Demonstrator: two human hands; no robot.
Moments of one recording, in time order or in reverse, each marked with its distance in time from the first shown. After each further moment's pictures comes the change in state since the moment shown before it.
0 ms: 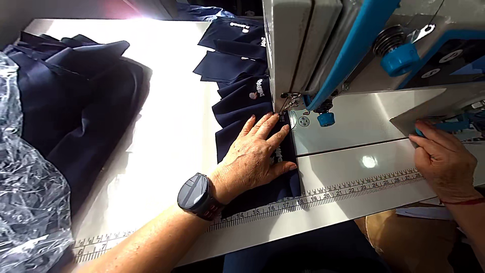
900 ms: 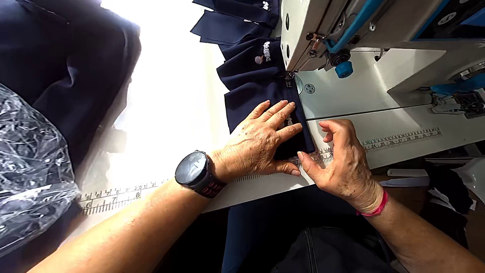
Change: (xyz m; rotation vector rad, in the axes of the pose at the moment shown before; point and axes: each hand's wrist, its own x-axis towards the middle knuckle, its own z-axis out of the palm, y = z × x) left_hand -0.036 0.008 -0.006 -0.057 -0.081 0.250; right_hand 0.007 -0.241 -0.006 0.384 -0.106 -0.005
